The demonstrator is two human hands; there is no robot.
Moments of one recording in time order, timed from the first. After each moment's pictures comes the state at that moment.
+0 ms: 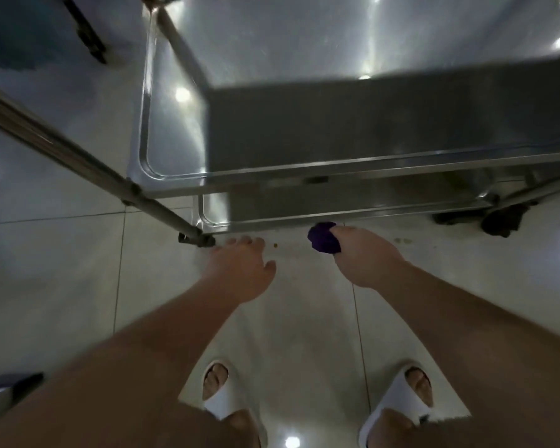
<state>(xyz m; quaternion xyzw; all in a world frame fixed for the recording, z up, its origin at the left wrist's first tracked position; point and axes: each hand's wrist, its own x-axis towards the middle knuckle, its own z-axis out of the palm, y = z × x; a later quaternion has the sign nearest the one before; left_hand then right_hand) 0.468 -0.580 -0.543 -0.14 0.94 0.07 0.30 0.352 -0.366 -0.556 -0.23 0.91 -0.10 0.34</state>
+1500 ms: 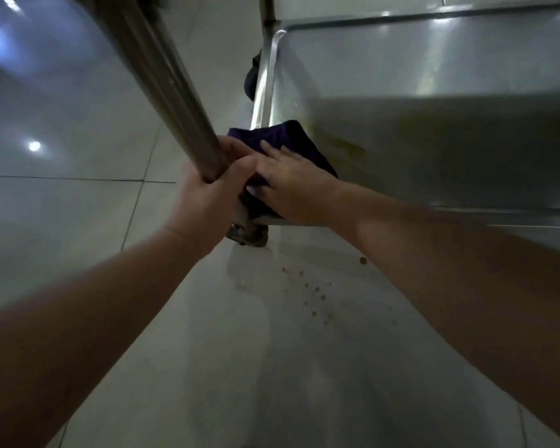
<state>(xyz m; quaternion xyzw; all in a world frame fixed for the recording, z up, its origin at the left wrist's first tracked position) 0.476 -0.784 -0.755 -0.21 0.72 0.63 -0.20 0.338 -0.682 -0.797 -0.56 0.79 -0.14 0.21</state>
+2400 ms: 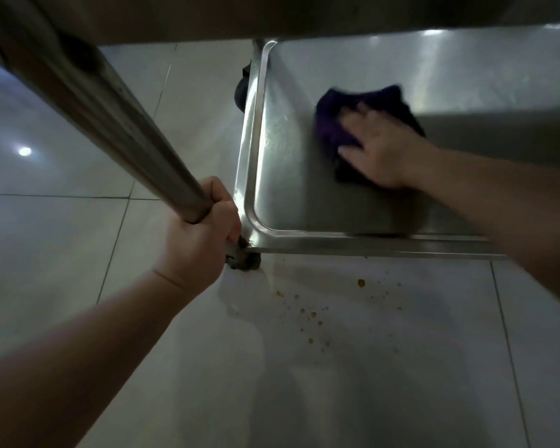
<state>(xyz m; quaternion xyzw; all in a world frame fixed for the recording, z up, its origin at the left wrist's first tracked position) 0.466 -0.780 -0.763 -0.25 0.70 0.63 -0.22 0.196 -0.622 -0.796 -0.44 0.88 -0.05 0.14</state>
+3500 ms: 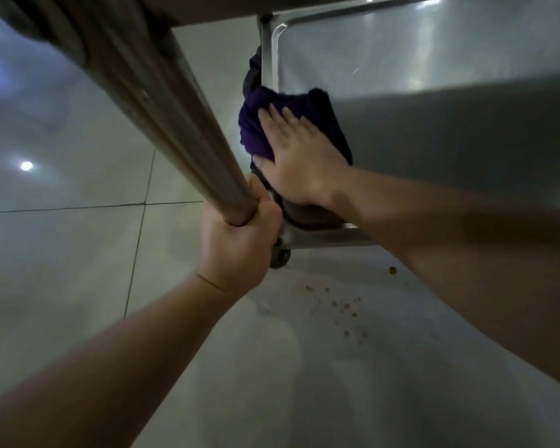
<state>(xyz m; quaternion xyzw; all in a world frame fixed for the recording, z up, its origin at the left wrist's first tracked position) 0.466 -0.785 -0.769 -0.23 0.70 0.65 -0.21 0.302 -0.745 -0.807 -0.43 0.88 -0.14 0.14</state>
